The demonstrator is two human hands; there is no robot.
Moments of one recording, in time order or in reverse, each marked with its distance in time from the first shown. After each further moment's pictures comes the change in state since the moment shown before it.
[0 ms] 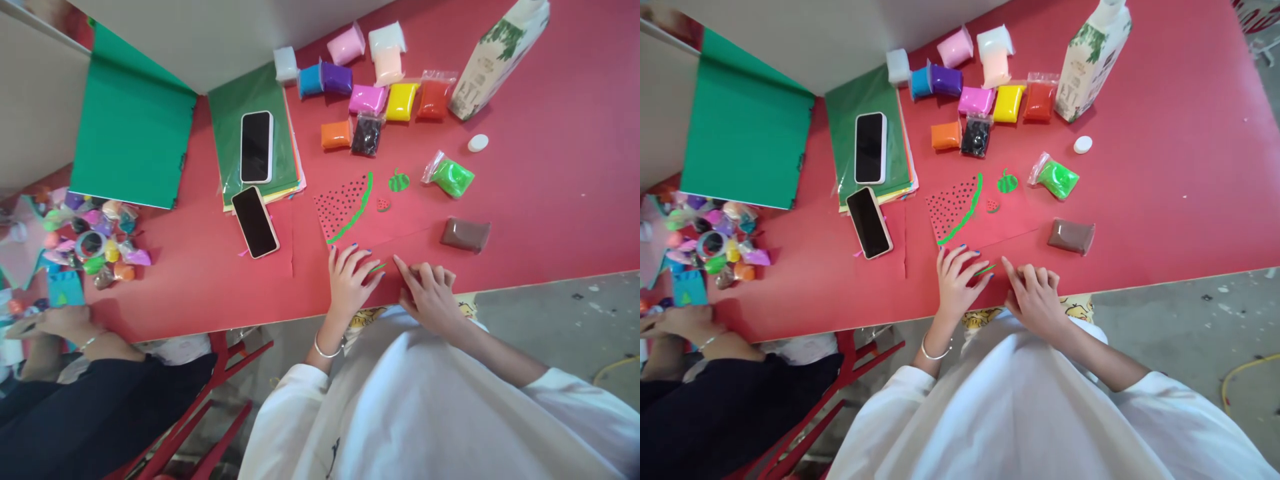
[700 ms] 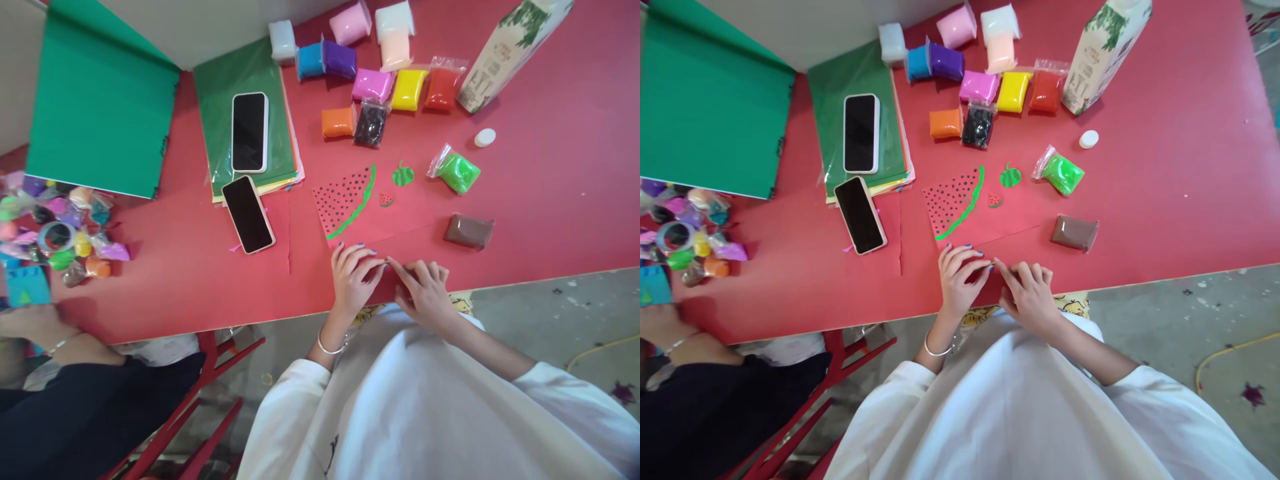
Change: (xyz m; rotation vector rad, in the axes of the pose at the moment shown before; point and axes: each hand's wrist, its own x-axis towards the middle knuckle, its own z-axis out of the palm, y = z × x) left_hand 0.002 0.003 0.009 -0.151 0.084 -0.077; right_hand 0.005 -0.009 0.002 0.122 0.008 -0.013
